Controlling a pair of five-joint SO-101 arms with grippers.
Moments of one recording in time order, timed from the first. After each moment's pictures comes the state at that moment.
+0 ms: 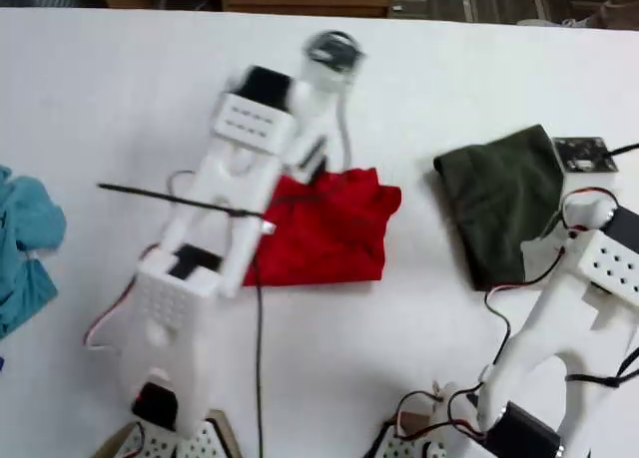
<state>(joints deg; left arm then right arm) 12.0 36.7 -47.6 100.4 -5.8 29.0 -22.0 23.8 85.6 35.6</state>
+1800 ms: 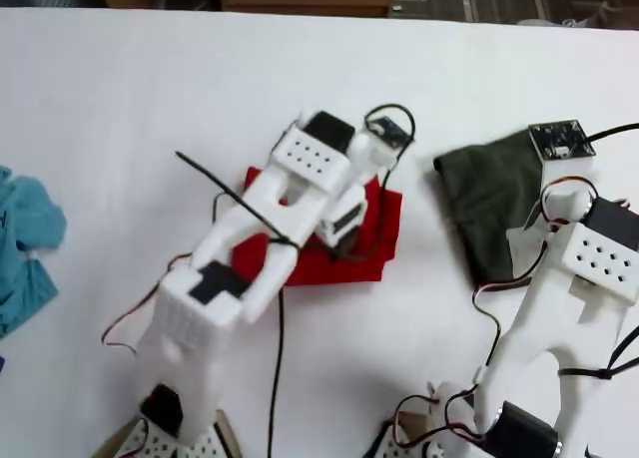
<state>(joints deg) 26.3 30.4 -26.6 101.1 -8.1 25.3 -22.0 23.8 82.1 35.6</state>
